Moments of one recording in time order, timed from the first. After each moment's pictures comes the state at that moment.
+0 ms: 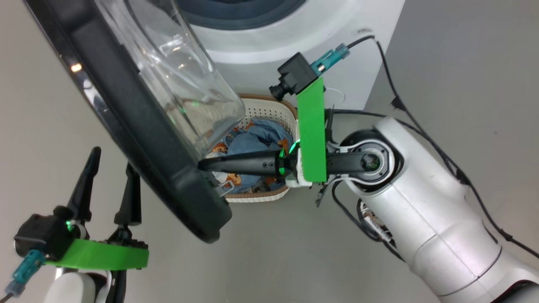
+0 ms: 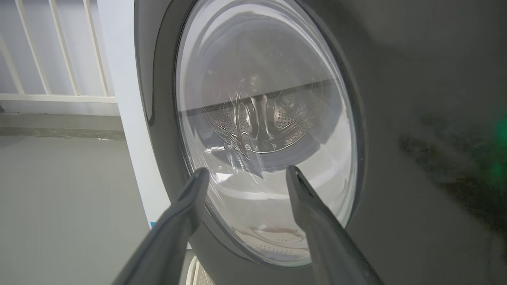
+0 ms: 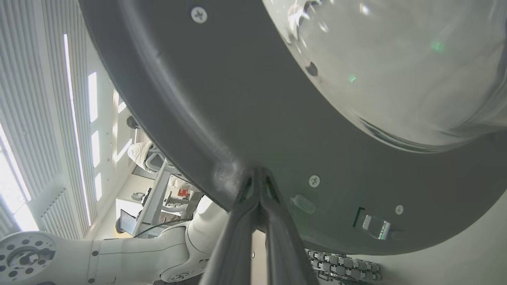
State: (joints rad) left arm -0.23 0.15 -0.11 0.07 -0.35 -0.13 -0.25; right arm -0.91 -0.09 0.62 0.33 1.62 0.12 0.92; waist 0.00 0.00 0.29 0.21
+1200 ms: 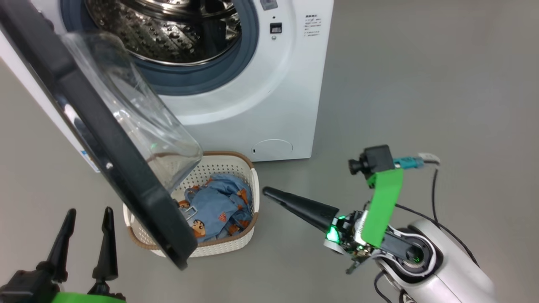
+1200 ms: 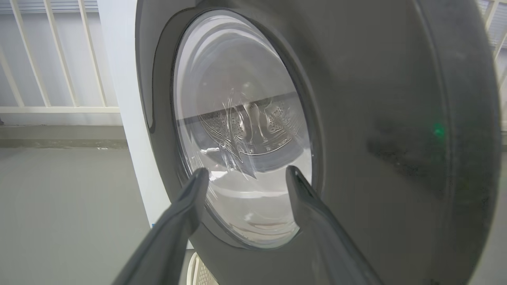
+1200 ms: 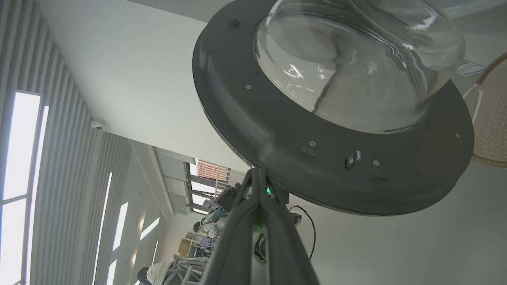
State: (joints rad) left arm -0.03 0.15 0.01 0.07 -0.29 -0.13 -0.25; right arm -0.48 -0.22 0.58 0.10 1.80 0.12 0.55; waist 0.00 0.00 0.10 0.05
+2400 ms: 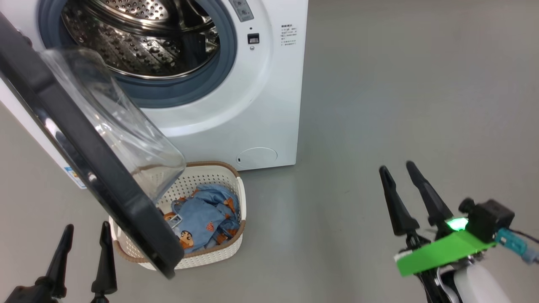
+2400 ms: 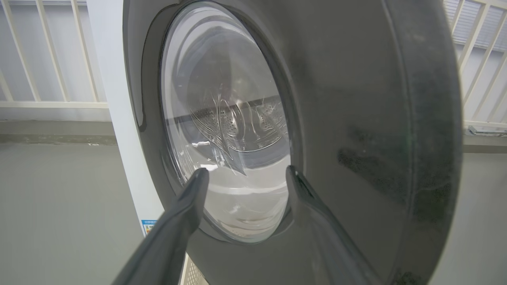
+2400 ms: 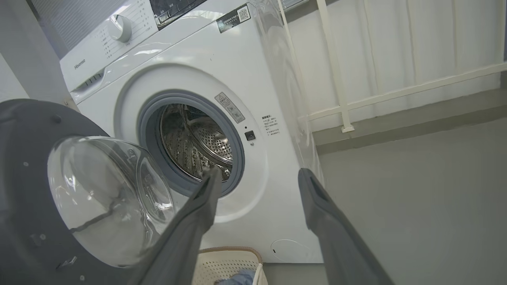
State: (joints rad) left arm 0.04 0.11 0.05 0.05 -0.27 -0.13 -0.25; right arm -0.21 -0.17 0.20 0.14 0.59 0.12 -0.25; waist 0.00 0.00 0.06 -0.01
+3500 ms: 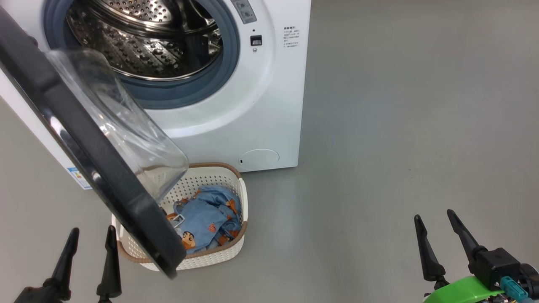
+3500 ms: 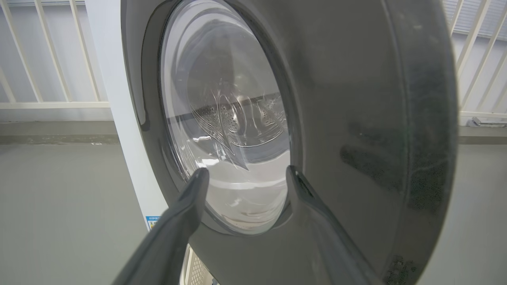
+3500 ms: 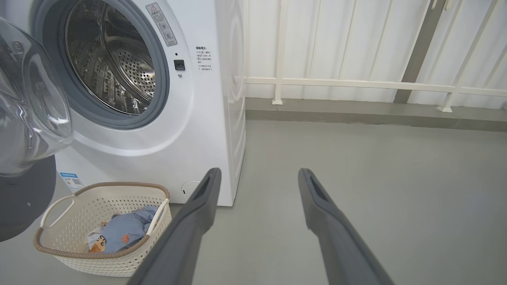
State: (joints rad) left arm 0.04 0.10 0.05 0.07 -0.23 -0.13 -0.25; right arm 0.01 -0.05 -0.11 0.12 0.04 0.12 -0.25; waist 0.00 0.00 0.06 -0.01
